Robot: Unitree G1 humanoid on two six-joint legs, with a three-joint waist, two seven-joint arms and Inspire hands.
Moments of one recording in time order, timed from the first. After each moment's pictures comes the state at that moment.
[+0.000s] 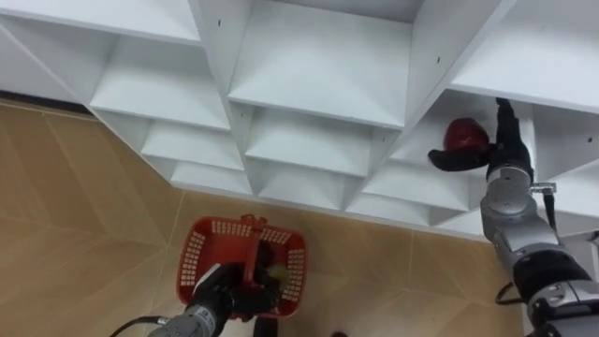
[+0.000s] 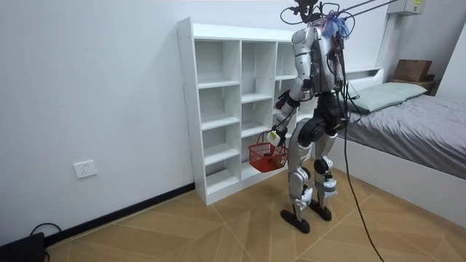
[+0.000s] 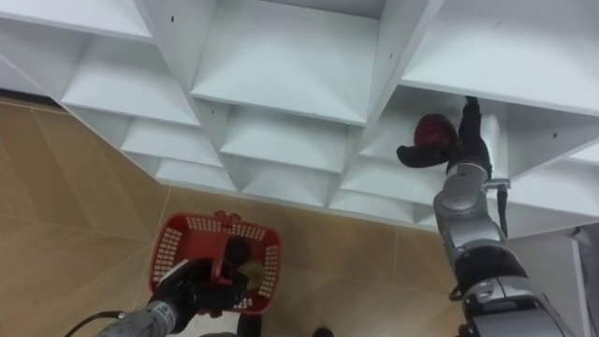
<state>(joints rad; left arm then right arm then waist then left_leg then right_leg) -0.05 0.19 -0.28 0.80 -0.26 0.00 -0.13 -0.53 -0.35 0.09 0.97 0.04 -0.06 -0.37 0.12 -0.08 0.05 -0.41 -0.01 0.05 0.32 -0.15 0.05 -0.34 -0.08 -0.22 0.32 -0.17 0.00</state>
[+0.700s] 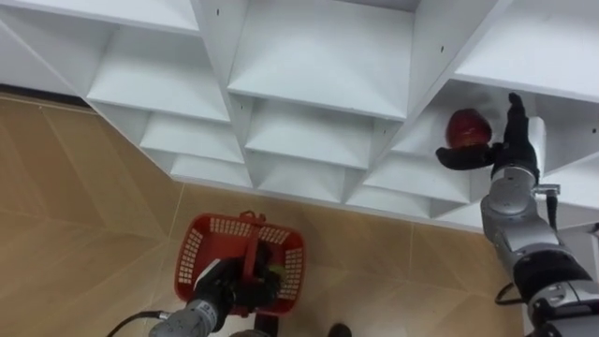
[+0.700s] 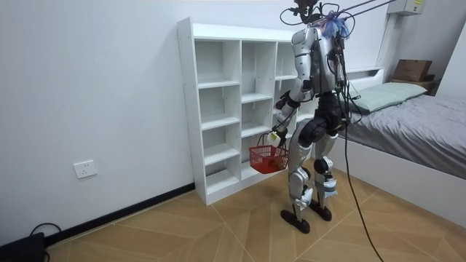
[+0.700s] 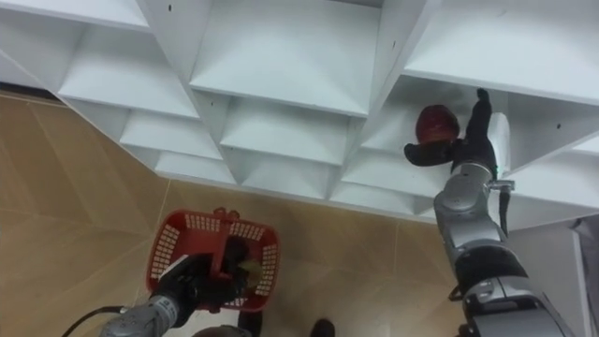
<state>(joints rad) -0.08 0.18 -0.28 0.81 -0.27 0.00 -0.11 -0.53 -0.36 0.09 0.97 0.03 -0.06 -0.45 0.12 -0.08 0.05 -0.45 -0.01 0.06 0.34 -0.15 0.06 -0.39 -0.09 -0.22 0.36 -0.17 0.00</state>
